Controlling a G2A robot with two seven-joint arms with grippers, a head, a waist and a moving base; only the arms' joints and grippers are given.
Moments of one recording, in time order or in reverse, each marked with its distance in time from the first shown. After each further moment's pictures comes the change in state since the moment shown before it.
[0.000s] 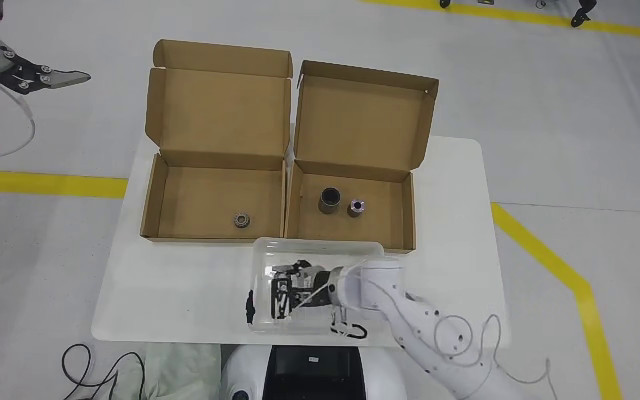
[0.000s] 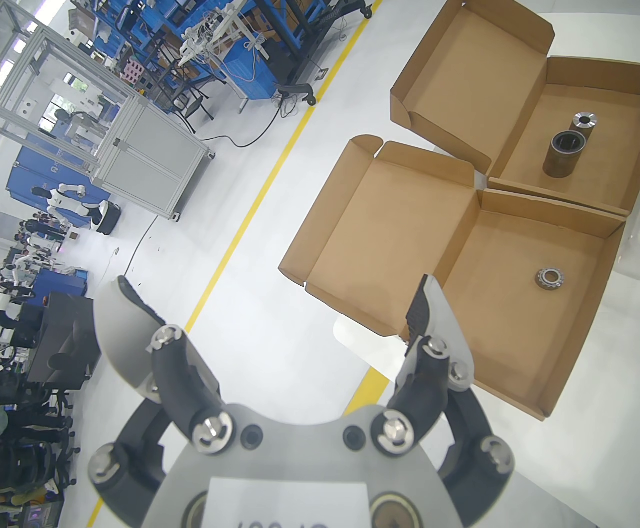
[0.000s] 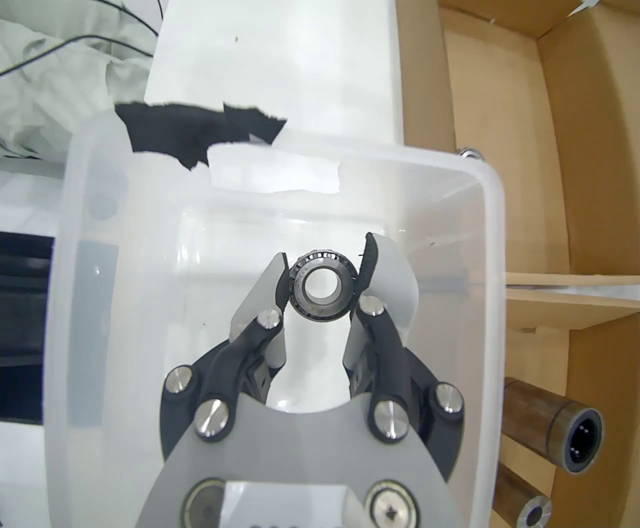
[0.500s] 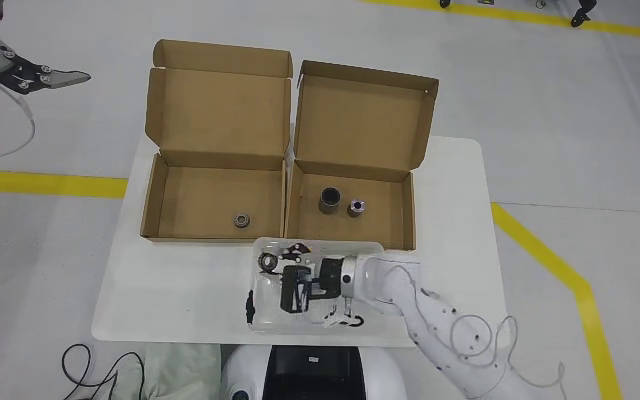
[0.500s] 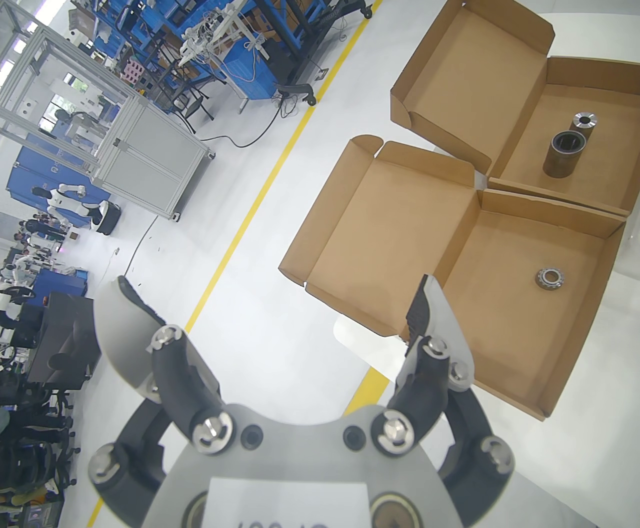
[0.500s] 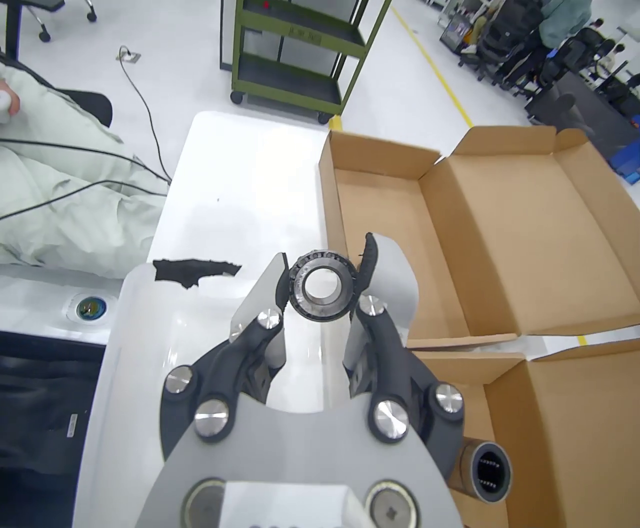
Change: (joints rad) left arm 0.000 0.000 0.000 0.000 0.000 0.000 0.000; right arm -0.001 0.023 0.061 -0.059 0.004 0.051 -0.343
